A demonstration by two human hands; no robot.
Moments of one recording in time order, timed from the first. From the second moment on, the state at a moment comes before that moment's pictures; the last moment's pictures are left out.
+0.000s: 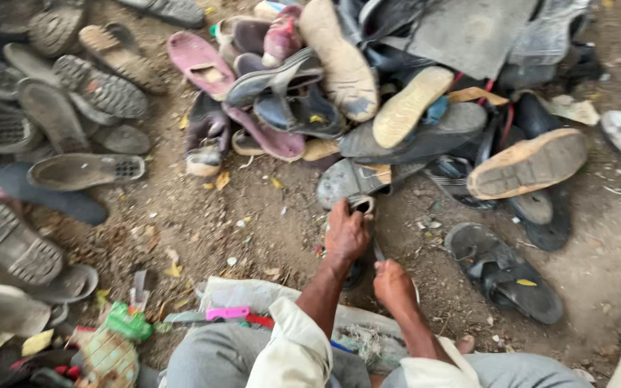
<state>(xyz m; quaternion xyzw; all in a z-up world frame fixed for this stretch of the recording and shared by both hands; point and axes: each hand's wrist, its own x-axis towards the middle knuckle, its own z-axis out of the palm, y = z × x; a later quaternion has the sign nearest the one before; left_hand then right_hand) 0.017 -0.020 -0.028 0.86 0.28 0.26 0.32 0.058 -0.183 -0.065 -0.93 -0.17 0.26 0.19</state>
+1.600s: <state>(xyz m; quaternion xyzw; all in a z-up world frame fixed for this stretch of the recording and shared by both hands) 0.015 -0.003 -0.037 0.85 0.25 0.26 0.38 0.050 -0.172 -0.067 -0.92 -0.20 0.30 0.17</state>
